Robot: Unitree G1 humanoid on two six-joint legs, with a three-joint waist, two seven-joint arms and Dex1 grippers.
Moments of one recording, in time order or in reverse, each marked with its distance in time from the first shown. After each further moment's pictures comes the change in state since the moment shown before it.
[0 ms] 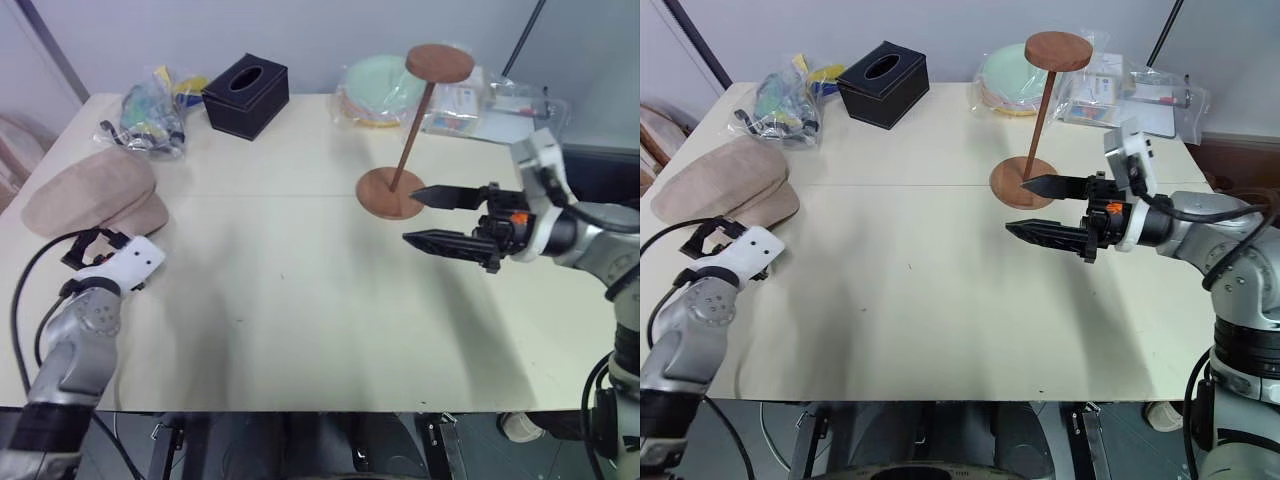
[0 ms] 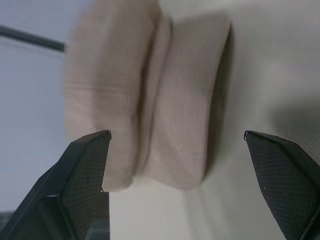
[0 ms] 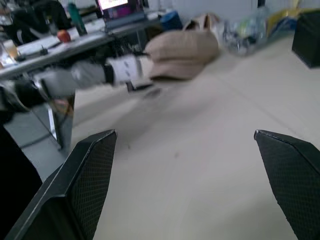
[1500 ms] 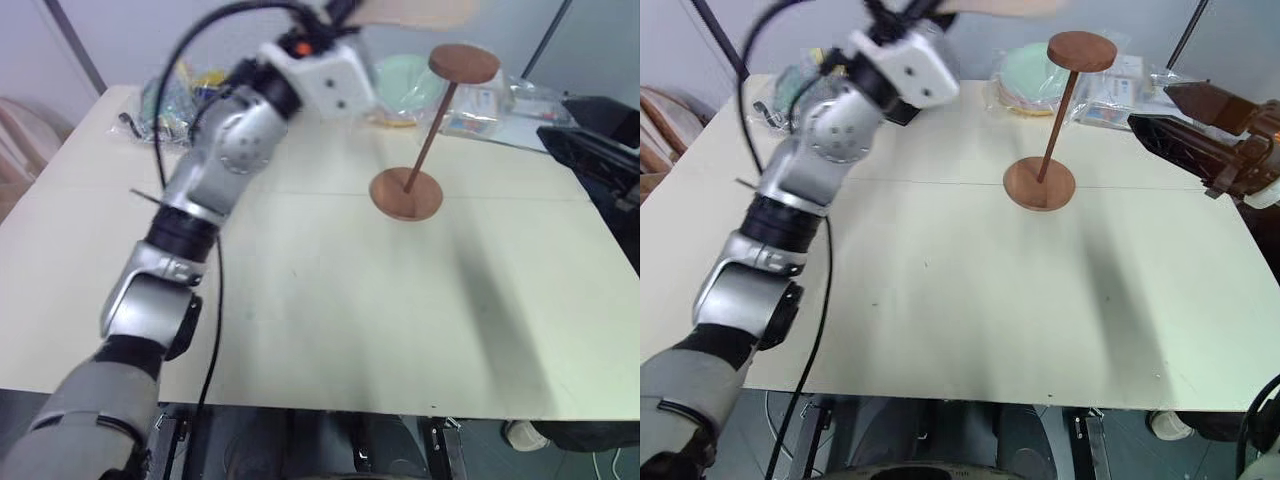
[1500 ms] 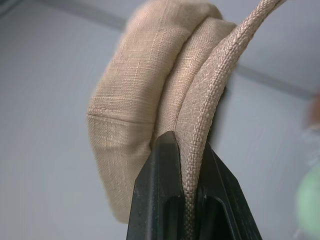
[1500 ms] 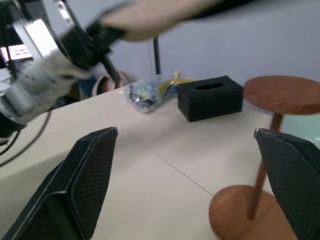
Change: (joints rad) left arm -1.064 -0.385 -0.385 0.447 0.032 -0.864 0.016; right arm 0.101 -0.208 -0.414 0.050 0.217 0.006 -0.270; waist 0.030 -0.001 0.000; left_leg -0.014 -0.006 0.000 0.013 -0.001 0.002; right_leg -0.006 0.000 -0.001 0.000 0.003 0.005
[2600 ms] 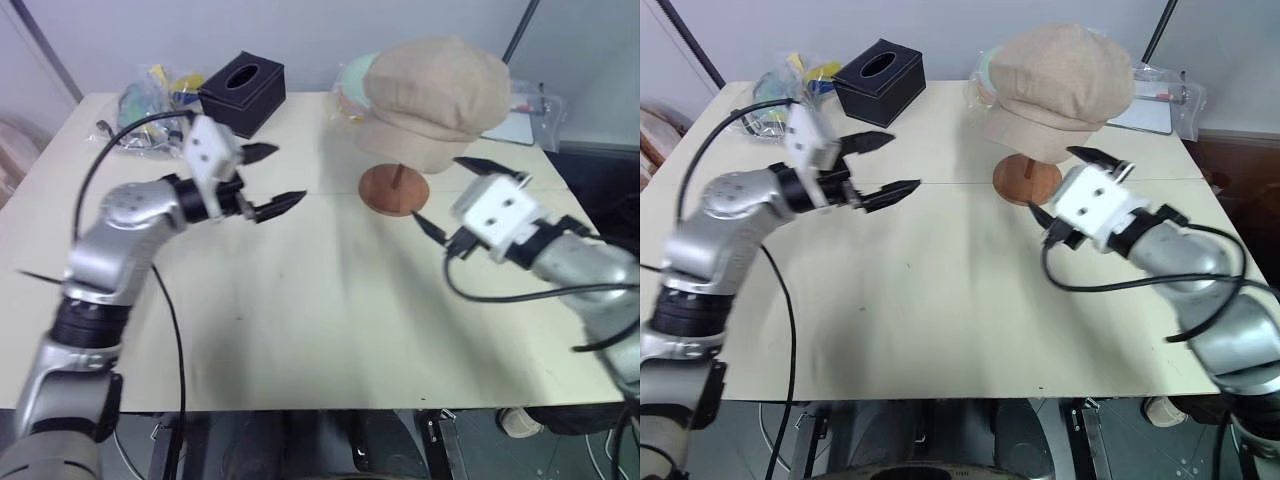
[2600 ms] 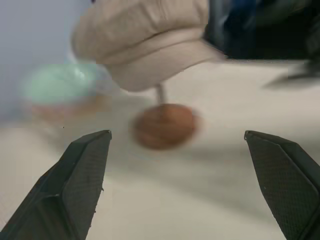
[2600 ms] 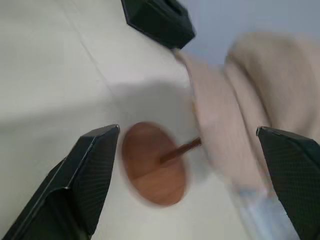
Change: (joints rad) left arm 0.555 0.405 0.387 -0.634 -1.270 1.056 -0.751; right arm 0.113 0.071 0.867 -0.319 -1.140 -0.574 -0.427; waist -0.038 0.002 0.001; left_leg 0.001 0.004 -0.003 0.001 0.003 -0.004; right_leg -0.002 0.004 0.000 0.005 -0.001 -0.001
